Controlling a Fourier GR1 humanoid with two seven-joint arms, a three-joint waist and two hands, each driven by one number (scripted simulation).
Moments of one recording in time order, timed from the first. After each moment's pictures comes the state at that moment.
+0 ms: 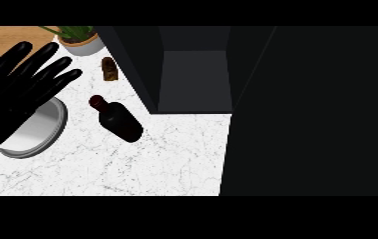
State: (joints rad) left arm -0.26 0.48 0.09 -1.90 1.00 -0.50 0.34; right arm 0.14 -0.03 0.25 -2.47 -0.05 0.02 0.40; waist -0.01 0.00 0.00
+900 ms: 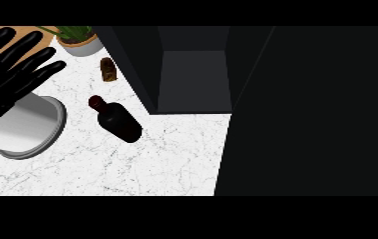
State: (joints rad) left arm -0.29 0.53 0.16 -1.89 1.07 -0.45 0.48; right arm 0.06 -0.05 0.41 -2.51 0.01 -0.13 0.56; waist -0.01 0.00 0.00
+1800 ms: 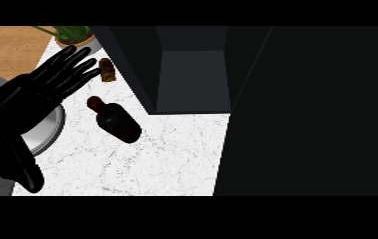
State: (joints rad) left arm -0.29 0.40 0.11 -1.66 0.79 -0.60 0.34; right arm -0.01 -0.10 0.49 -2.51 0.04 -0.25 0.61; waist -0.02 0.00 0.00
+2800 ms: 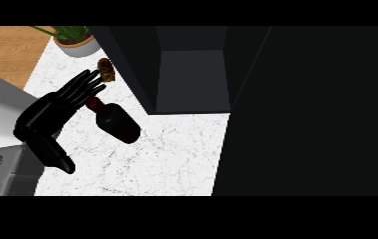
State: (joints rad) left arm -0.27 0.33 0.17 -1.27 0.35 -0.80 -0.09; right arm -0.05 -0.19 0.55 -2.51 0.07 -0.35 0.61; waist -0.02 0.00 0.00
